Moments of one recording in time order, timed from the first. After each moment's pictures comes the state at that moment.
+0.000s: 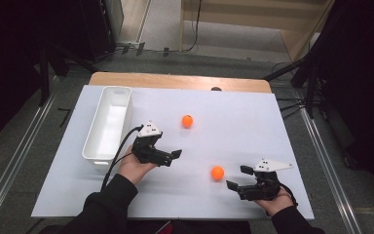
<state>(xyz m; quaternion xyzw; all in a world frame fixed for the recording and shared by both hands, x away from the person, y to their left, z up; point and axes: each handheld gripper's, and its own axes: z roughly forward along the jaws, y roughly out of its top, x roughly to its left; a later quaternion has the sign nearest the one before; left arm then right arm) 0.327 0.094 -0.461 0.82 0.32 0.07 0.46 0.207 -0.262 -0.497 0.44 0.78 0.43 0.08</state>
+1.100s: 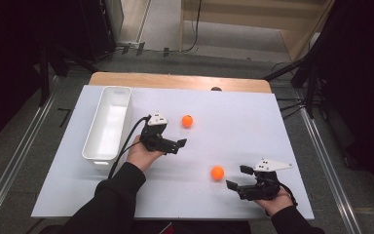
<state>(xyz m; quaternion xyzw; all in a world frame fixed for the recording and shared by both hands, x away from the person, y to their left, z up) 0.360 0.073 -0.465 0.83 0.33 0.09 0.45 0.208 -0.261 -0.498 0.45 0.78 0.43 0.08</state>
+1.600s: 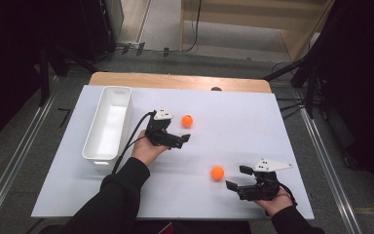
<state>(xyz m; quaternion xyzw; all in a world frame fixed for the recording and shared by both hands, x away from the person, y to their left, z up) 0.378 0.059 -0.467 0.83 0.33 0.10 0.45 0.208 -0.261 -0.498 0.44 0.78 0.43 0.08</state>
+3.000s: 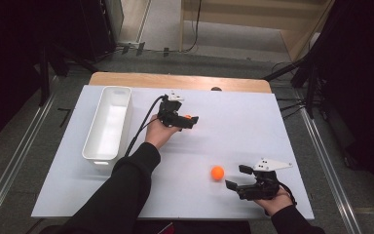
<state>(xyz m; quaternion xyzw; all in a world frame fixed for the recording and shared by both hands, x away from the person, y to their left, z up) 0.438 0.025 -0.470 0.82 0.36 0.11 0.44 0.209 -0.260 -0.497 0.44 0.78 0.44 0.07</state>
